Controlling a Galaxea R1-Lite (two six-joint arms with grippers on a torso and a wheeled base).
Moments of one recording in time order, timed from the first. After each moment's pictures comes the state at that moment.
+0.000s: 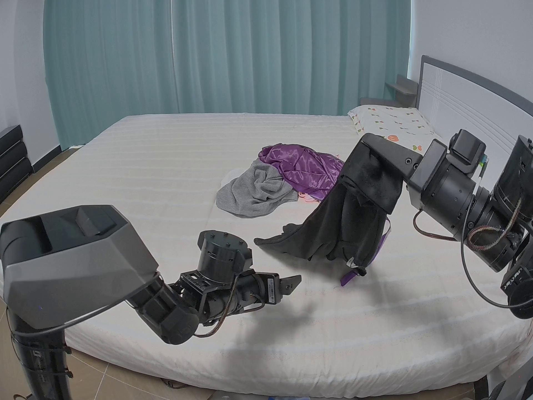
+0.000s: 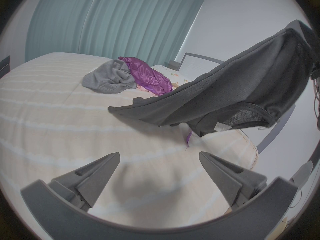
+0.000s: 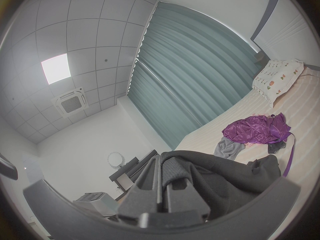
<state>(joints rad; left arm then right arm) -0.64 2.20 -0.85 -0.86 -0.03 -0.42 0.65 1.56 -0.65 -1.12 0.04 0.70</state>
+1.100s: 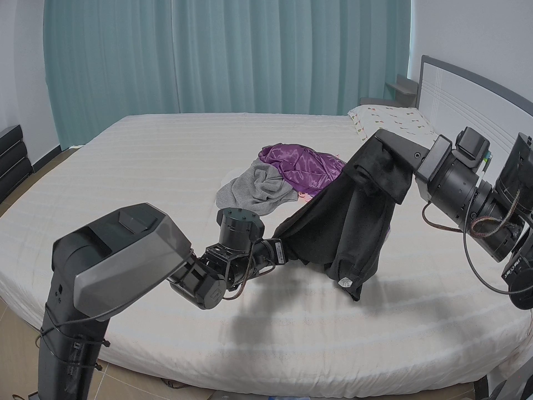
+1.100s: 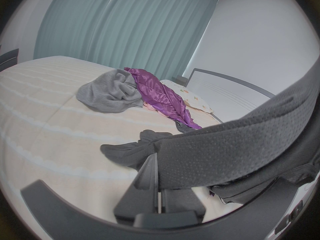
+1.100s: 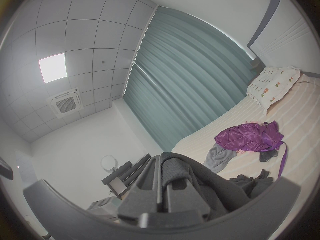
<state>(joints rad) -0.56 2.45 -1.27 -0.80 0.01 -0.45 0.57 1.56 -0.65 -1.12 0.06 0.69</state>
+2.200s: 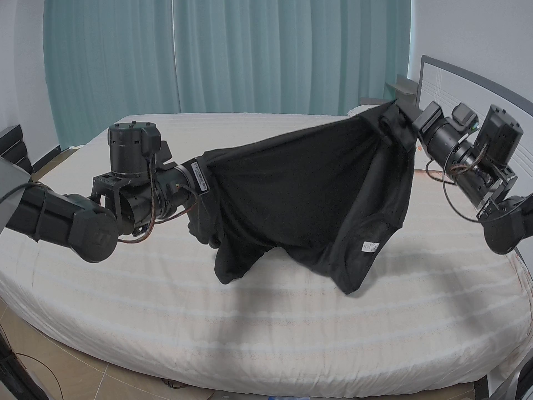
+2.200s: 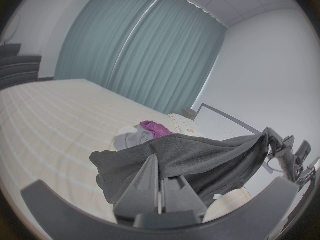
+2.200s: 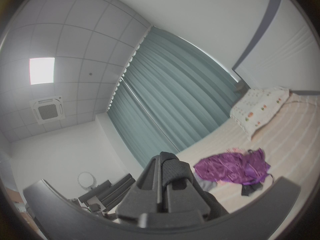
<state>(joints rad) -0.41 1.87 -1.05 -0.60 0.06 -0.50 0.31 1.78 -0.92 -1.14 0.05 0.70</state>
